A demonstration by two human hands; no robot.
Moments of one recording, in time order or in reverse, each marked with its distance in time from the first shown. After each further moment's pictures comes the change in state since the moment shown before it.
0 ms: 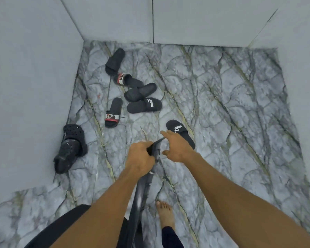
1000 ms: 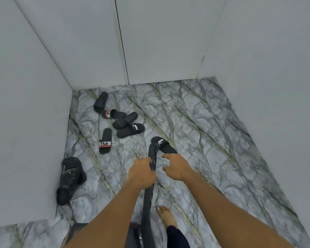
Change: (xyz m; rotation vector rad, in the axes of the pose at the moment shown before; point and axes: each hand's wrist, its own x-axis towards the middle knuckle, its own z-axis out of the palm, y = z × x) left_hand -0.168 0.049 -0.048 0.314 -0.184 0.133; right_hand -0.240 -0.094 0.005 0.258 0.215 0.225
